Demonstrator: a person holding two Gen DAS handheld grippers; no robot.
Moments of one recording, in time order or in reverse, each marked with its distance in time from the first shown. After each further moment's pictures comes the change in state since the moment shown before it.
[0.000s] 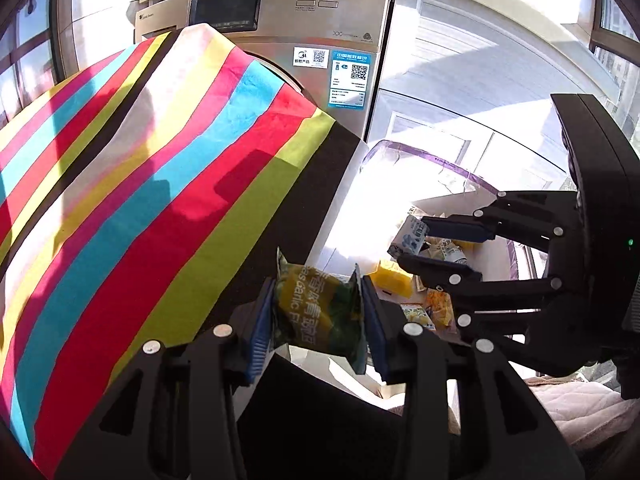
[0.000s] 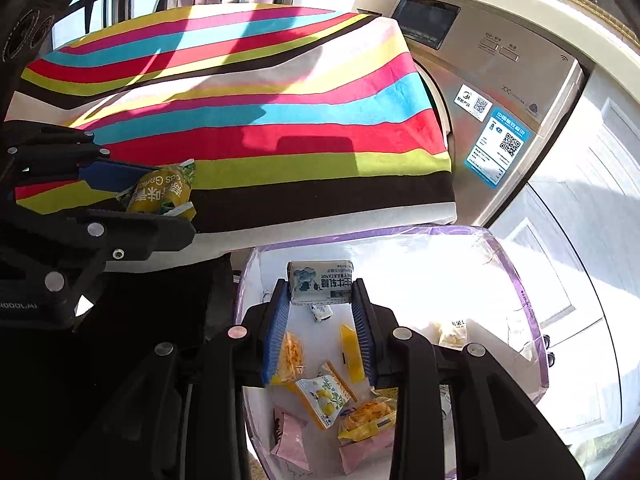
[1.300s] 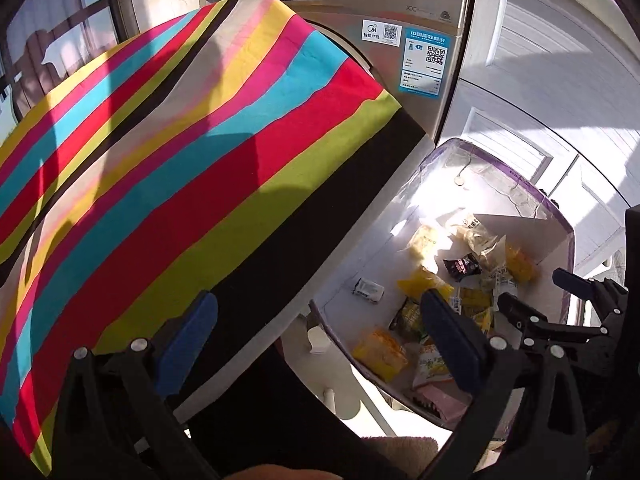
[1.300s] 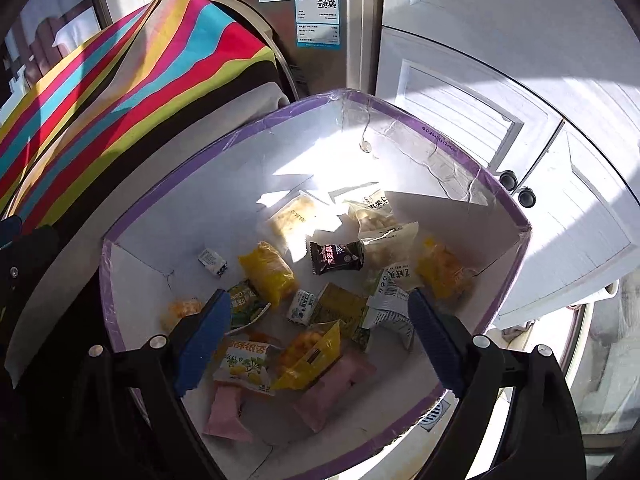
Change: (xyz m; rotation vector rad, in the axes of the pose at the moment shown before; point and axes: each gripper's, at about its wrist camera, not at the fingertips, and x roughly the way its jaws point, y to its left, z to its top) left arm 0.038 -0.020 0.017 -0.194 0.122 0.283; right arm 0.030 -0.099 -0.066 0.481 0.187 -0.114
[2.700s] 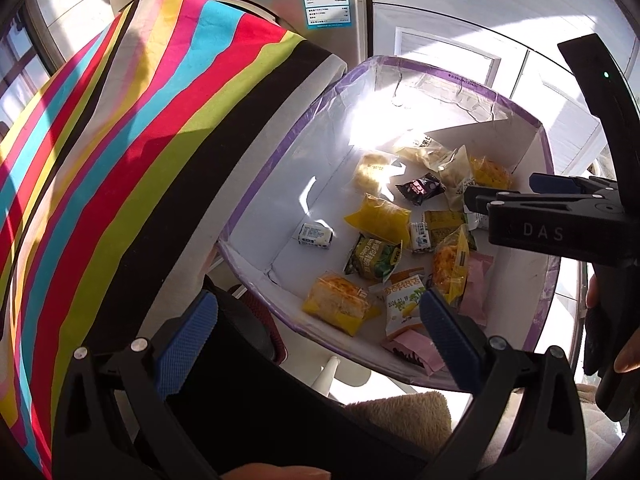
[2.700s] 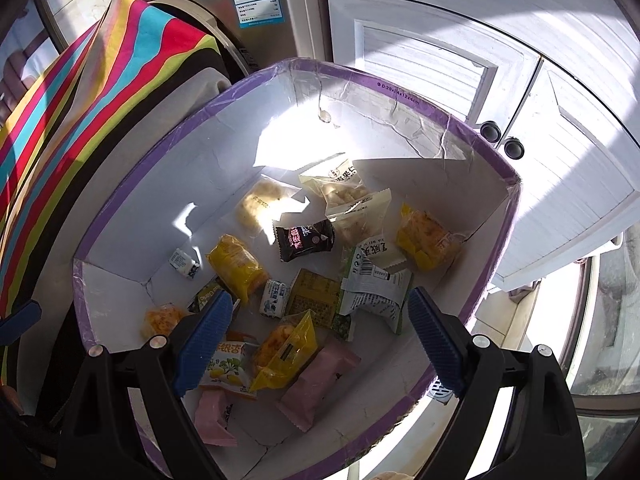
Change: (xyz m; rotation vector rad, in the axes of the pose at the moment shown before) left arm 0.019 -0.061 -0.038 0.248 0.087 -0.048; right arm 0.021 -0.037 -0.003 0.156 0.070 0.018
